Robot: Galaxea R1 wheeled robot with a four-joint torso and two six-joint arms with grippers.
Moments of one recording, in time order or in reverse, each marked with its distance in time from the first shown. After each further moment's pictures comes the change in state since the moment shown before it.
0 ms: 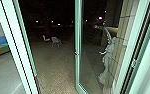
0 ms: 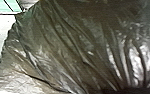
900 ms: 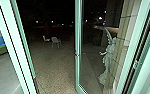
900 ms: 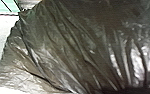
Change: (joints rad) left arm 0.005 0.001 0.000 0.000 0.003 0.000; right arm -0.017 0.000 -0.004 -0.001 0.005 0.000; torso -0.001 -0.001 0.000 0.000
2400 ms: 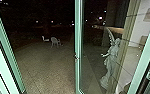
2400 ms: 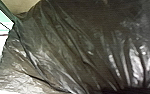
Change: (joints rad) left arm -0.007 0.000 0.000 0.000 -0.004 0.000; right arm 0.006 0.003 -0.003 0.000 0.003 0.000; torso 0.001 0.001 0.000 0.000
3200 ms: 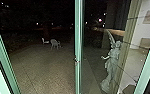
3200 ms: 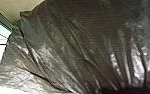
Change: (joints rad) left arm 0.007 0.002 -0.003 0.000 0.003 0.000; right arm -0.010 0.000 -0.006 -0.001 -0.001 0.000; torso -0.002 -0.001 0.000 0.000
